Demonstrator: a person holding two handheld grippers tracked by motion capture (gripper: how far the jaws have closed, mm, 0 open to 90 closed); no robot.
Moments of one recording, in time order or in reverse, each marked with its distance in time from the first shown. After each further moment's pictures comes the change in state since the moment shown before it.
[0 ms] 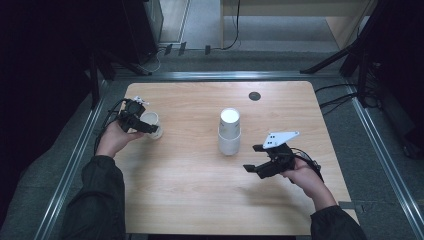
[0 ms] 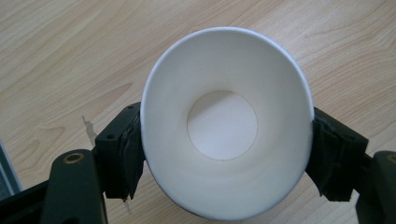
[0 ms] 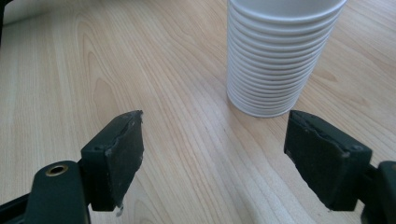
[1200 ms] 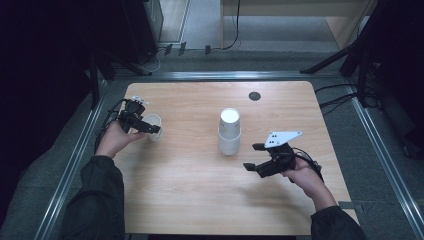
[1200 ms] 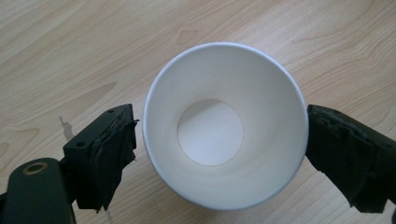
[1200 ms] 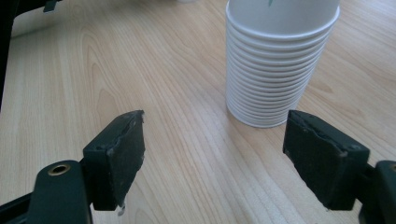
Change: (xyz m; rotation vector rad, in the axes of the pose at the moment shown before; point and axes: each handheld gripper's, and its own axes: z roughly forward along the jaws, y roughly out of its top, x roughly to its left) left arm 0.008 -0.002 -0.001 -0.027 -0.079 -0.057; right arm -0.001 0.002 -0.004 -0.048 0.004 0.001
